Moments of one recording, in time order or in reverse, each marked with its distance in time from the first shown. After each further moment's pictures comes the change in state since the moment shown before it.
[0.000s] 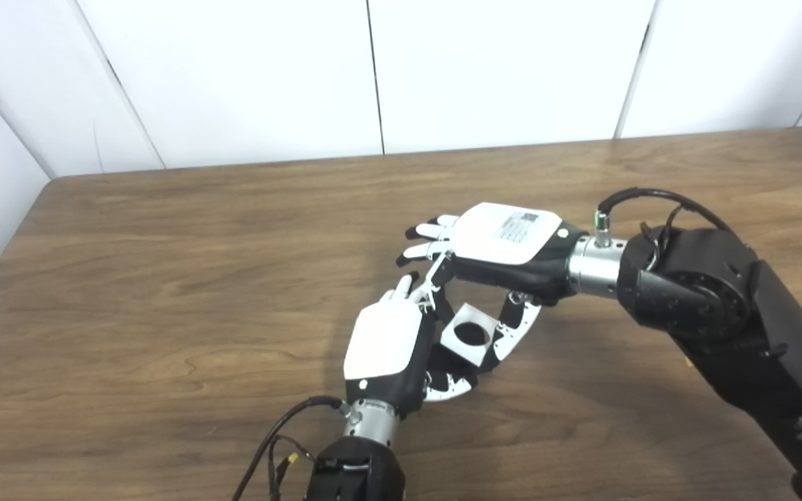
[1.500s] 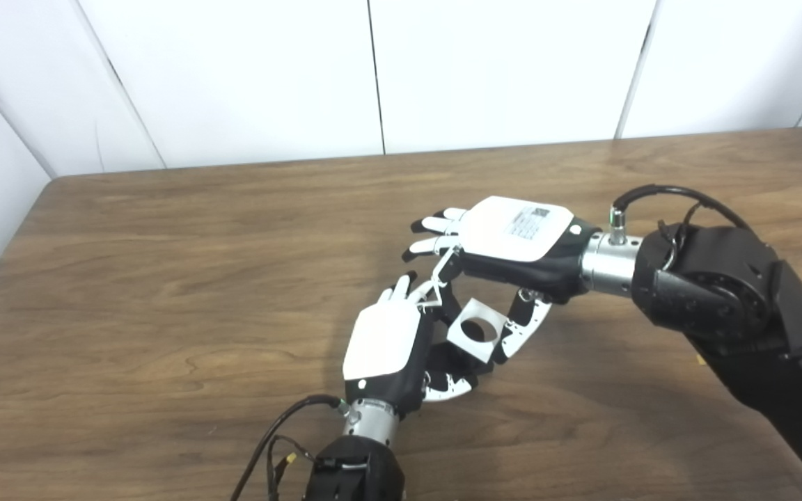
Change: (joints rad) left arm -0.001 -0.002 0.010 -0.005 -0.012 0.010 -0.023; right arm 0.001 -0.027 -0.017 -0.043 0.017 0.011 0.001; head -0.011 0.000
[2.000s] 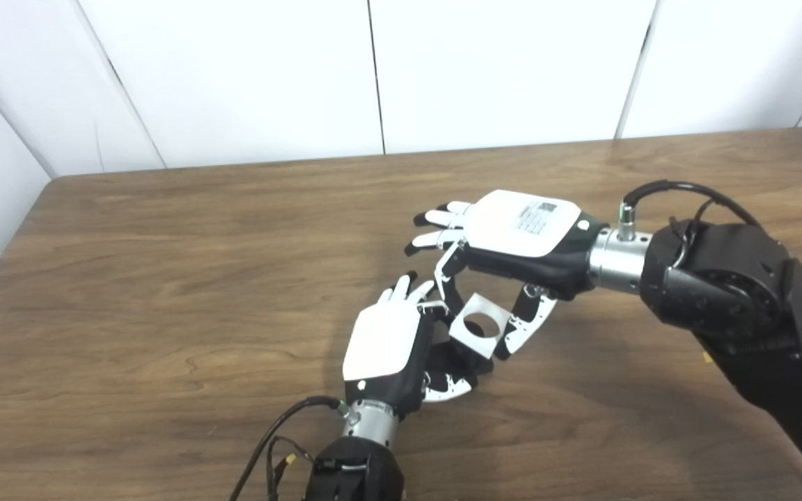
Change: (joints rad) left arm 0.000 0.002 0.000 0.004 -0.005 -0.005 0.009; right arm -0.001 -0.004 -0.013 -0.018 0.014 0.009 -0.001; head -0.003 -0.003
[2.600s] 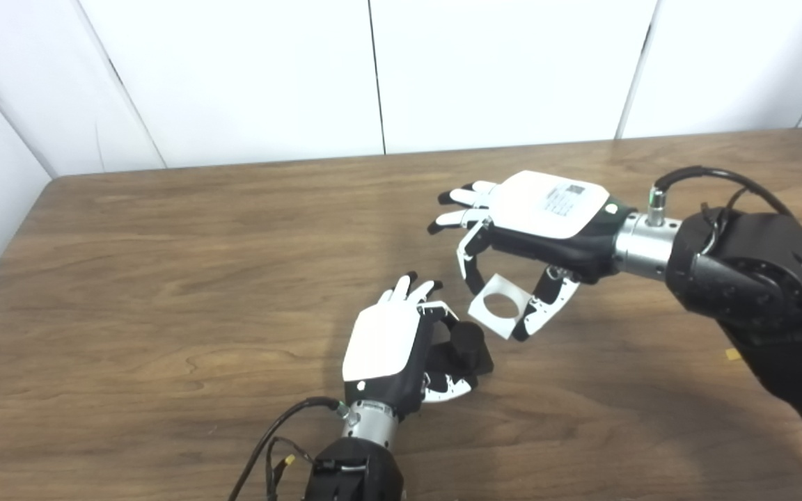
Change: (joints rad) left arm 0.003 0.003 0.001 0.000 -0.003 -0.008 0.010; right arm 0.000 -0.033 -0.041 0.000 0.006 0.004 -0.015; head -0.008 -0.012
